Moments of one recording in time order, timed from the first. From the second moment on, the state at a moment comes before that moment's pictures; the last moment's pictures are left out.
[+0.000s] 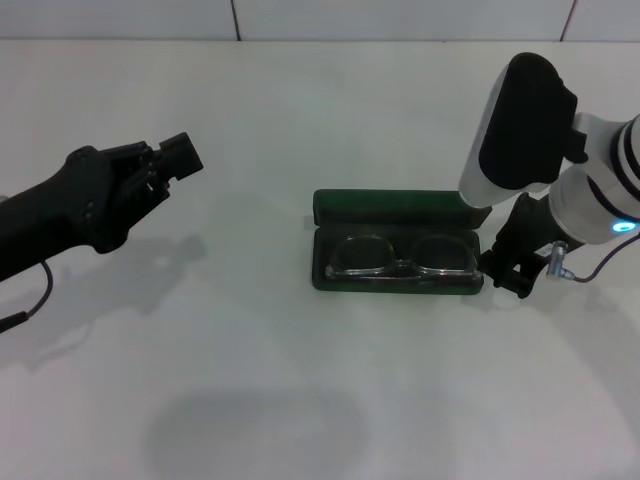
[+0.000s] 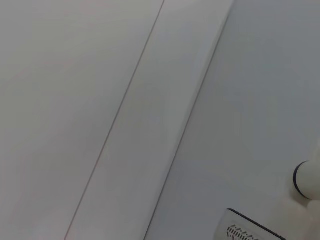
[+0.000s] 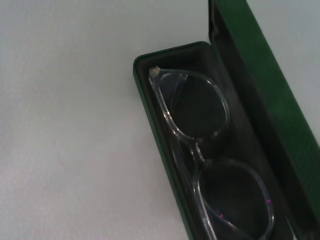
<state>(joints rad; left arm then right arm) -0.33 -2.03 0.89 0.58 1.40 1.79 -1.37 0.58 2.03 -1.72 -1.41 -2.59 -1.38 2.43</state>
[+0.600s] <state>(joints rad) -0.33 -2.03 0.89 0.58 1.40 1.79 -1.37 0.58 2.03 -1.74 -1.40 -2.59 -1.35 2.41</state>
